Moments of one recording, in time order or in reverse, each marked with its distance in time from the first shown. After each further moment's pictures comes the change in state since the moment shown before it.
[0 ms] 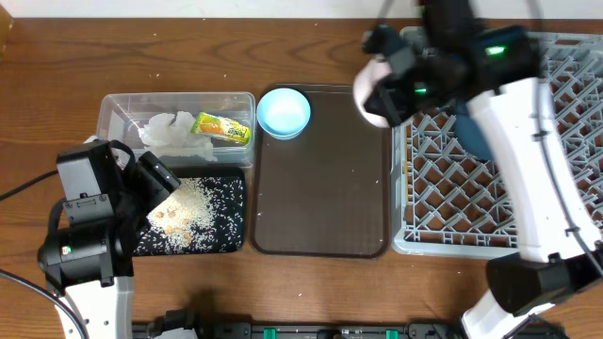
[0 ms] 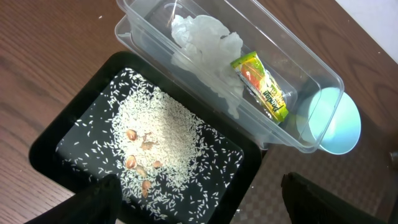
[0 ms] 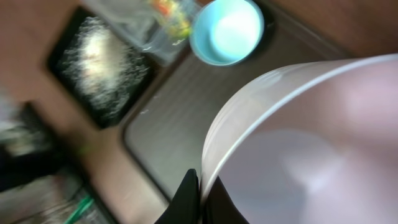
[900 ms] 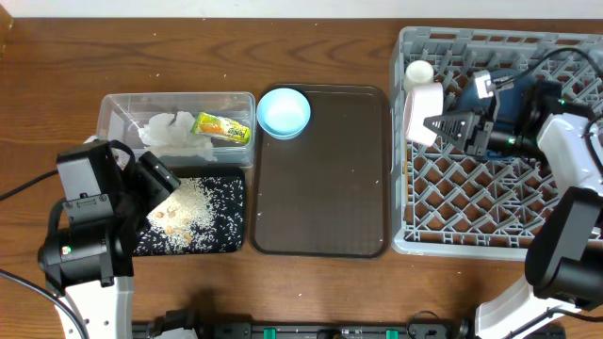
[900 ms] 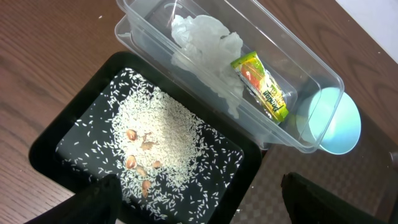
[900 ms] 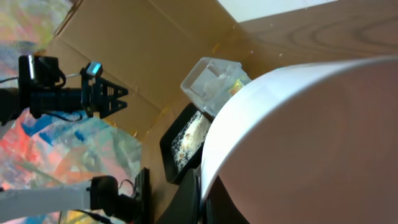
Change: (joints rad) left arm 0.000 0.000 0.000 0.000 0.000 0.000; right arm -0.530 0.026 -0.764 0.385 -0.954 -0.507
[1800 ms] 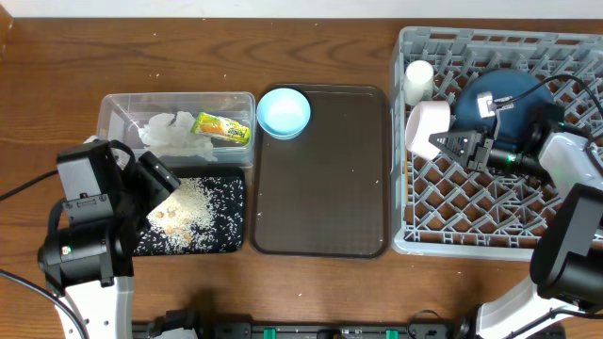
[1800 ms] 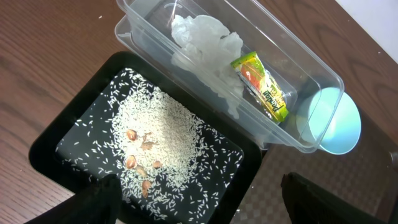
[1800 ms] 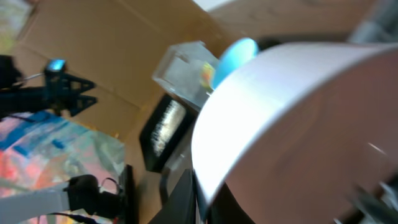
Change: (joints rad) left arm 0.000 0.000 0.000 0.000 0.000 0.000; right arm -0.073 0.000 -0.150 0.156 0.110 0.095
